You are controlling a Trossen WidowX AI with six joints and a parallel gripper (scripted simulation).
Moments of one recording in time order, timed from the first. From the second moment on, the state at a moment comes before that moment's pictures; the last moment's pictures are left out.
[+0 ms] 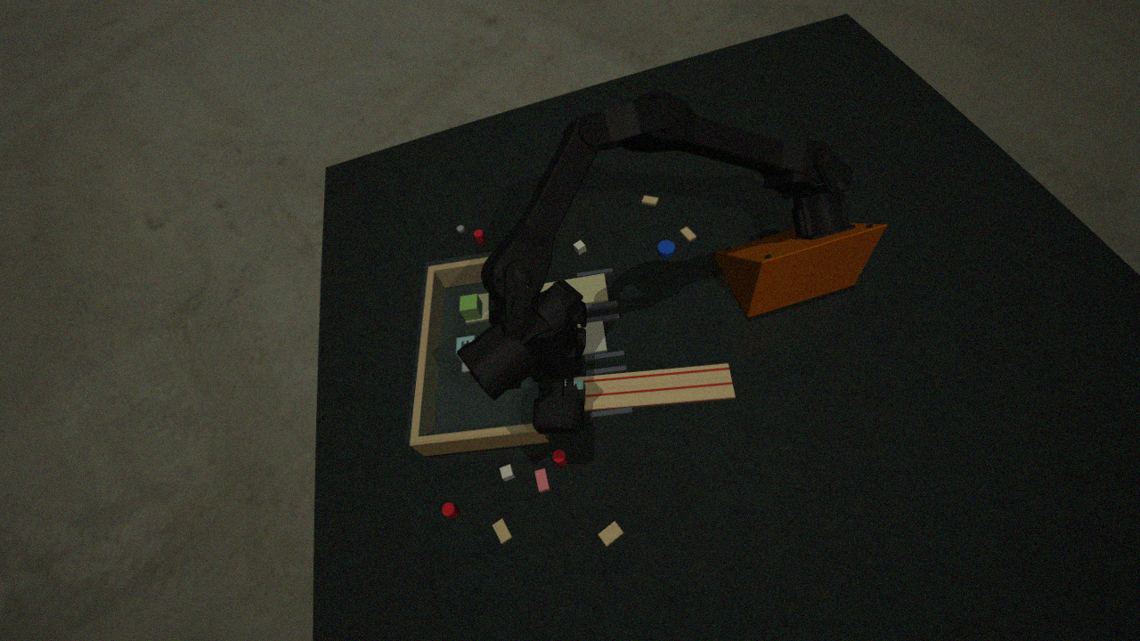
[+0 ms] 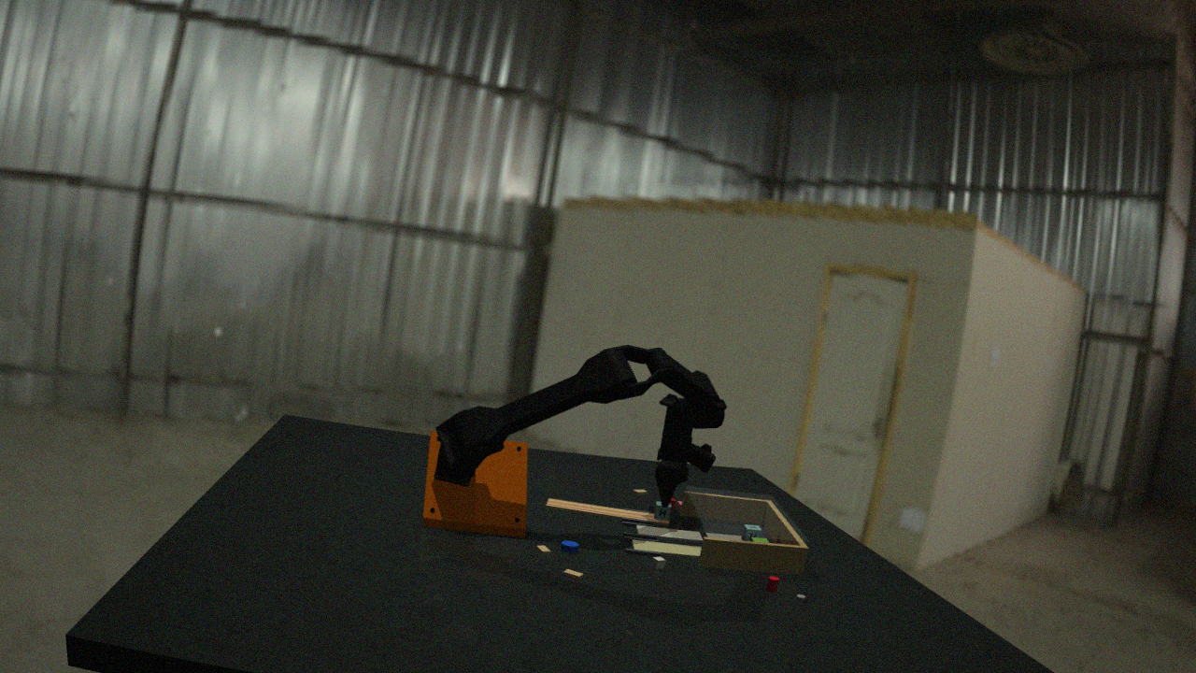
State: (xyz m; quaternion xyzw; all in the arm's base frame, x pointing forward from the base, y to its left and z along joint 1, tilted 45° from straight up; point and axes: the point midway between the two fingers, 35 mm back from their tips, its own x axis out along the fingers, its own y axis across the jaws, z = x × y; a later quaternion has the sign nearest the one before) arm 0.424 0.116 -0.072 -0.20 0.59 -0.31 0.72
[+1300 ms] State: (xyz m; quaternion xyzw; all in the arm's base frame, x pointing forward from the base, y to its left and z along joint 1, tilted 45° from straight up) arm 0.410 0.102 -0.083 -0.21 0.59 -0.31 0.72
